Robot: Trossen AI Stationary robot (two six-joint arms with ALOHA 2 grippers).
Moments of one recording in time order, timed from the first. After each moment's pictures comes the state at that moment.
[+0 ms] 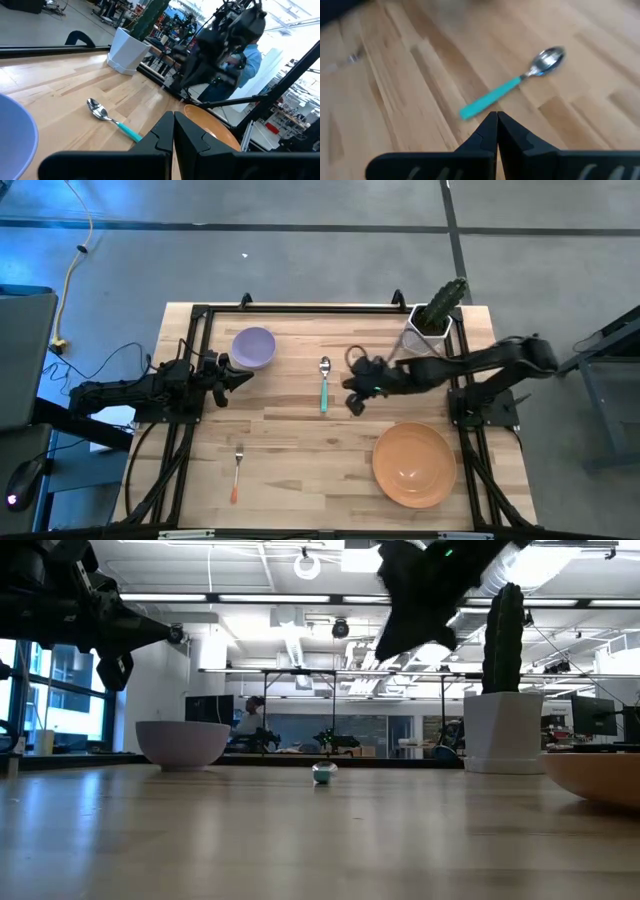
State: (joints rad) left arm 0.23 0.05 0.01 0.02 -0.07 -0.55; right arm 0.07 1.50 1.04 -0.39 0.23 0.57
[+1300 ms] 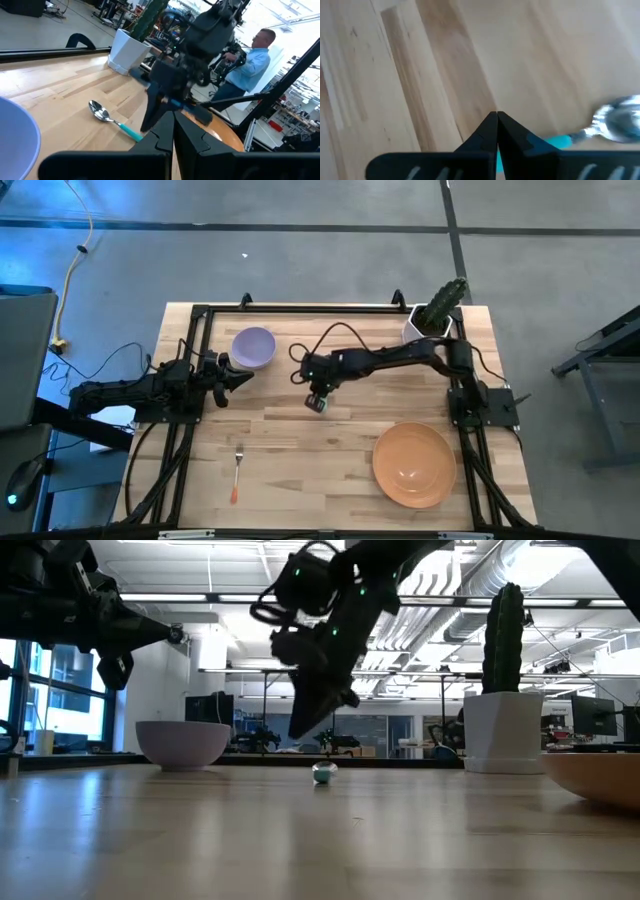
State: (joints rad) left arm 0.24 0.05 0.01 0.02 -0.07 -0.53; right arm -0.08 2.06 1.56 -0.55 0.00 0.30
